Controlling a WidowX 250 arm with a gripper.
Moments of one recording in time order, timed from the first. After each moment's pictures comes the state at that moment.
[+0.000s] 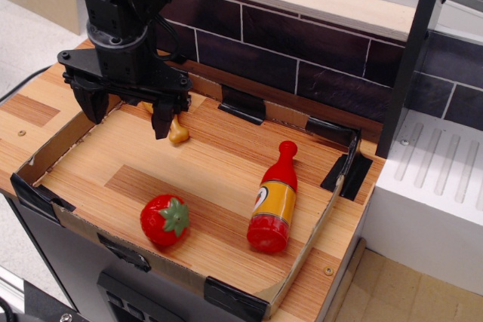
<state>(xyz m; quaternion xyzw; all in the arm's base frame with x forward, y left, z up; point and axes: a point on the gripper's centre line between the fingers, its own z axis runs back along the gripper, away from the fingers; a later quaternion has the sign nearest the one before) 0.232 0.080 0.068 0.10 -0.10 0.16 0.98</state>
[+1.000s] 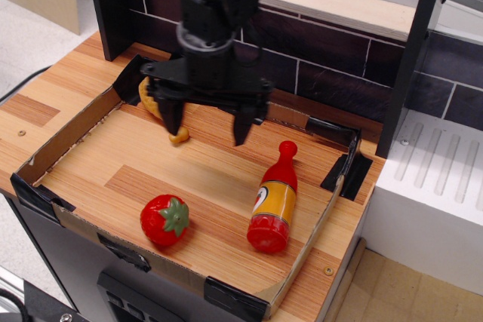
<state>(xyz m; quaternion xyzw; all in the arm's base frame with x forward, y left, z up) 0.266 0.013 0.053 0.05 -0.07 0.17 0.98</state>
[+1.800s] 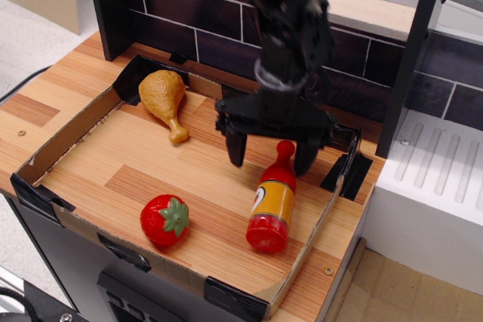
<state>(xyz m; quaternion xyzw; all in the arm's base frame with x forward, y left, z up) 0.287 -0.032 0.013 0.04 -0.05 0.18 0.98</state>
